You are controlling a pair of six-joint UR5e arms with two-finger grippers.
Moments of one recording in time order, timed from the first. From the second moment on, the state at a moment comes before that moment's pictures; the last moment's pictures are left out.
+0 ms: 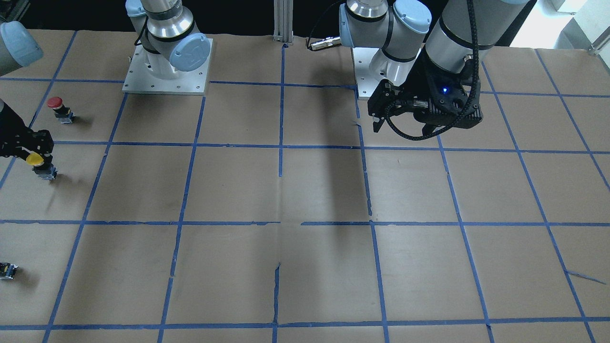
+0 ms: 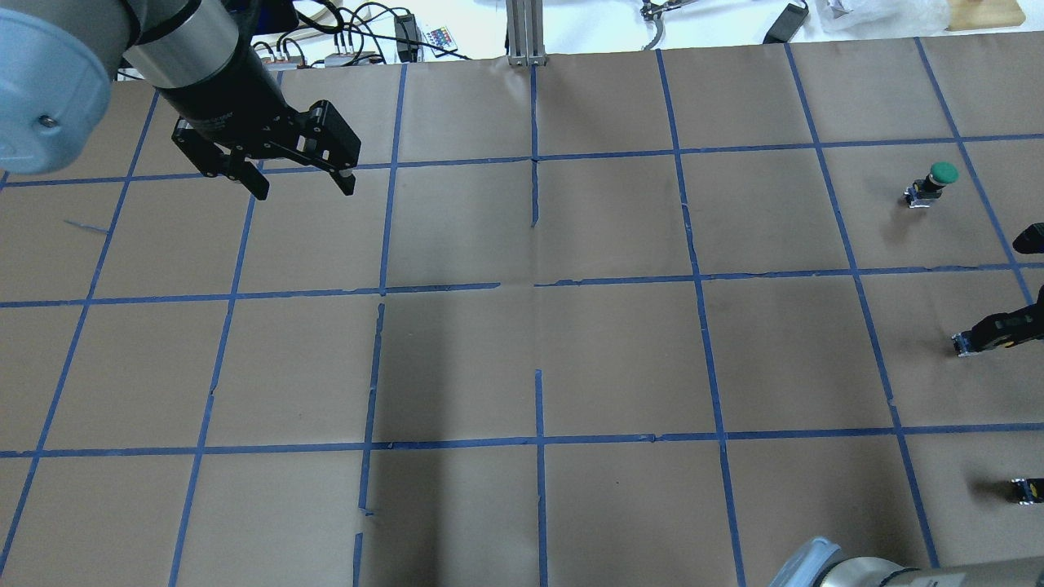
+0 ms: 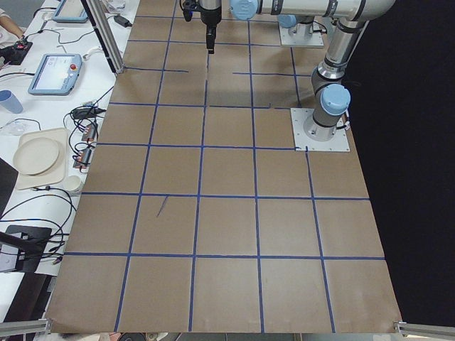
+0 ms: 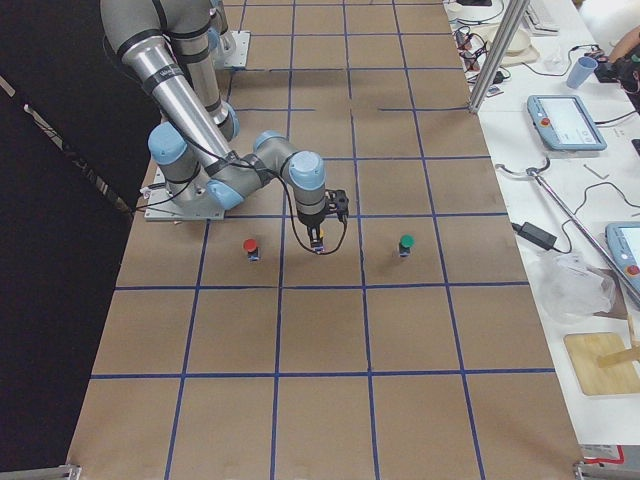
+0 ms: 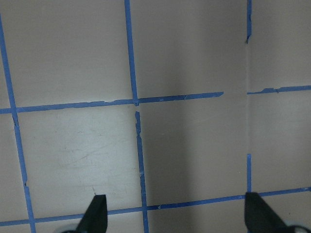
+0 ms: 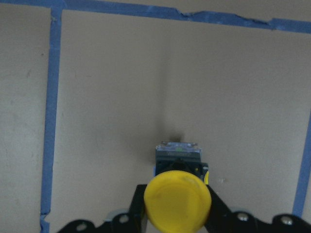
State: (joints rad) left arm -1.57 -1.61 -1.53 -1.58 1.48 0.05; right arm 0.75 -1.44 2.15 -2.29 -1.52 -0.92
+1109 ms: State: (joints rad) left arm -1.57 -1.61 -1.53 -1.58 1.48 0.05; right arm 0.75 -1.41 2.13 -2.28 -1.50 -0.92
